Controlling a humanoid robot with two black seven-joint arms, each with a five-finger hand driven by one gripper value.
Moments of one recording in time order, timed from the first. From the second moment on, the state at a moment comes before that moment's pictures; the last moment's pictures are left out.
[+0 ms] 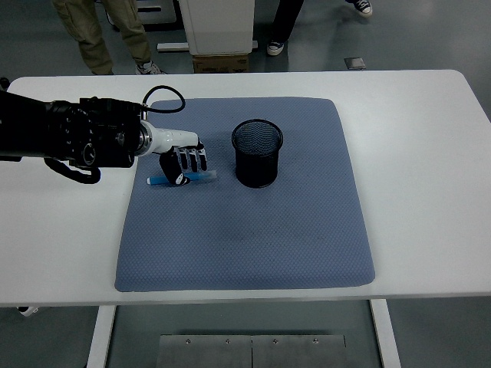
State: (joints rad) left arm -1.75 0.08 1.15 -1.12 0.15 0.11 -0.17; right arm 0.03 0.00 0.28 0.21 -0.03 0.06 0.25
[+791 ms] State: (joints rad) left arm -1.72 0.07 1.15 -1.12 0.22 0.16 -0.17; right arm 0.03 0.00 0.28 0.21 -0.03 0.06 0.25
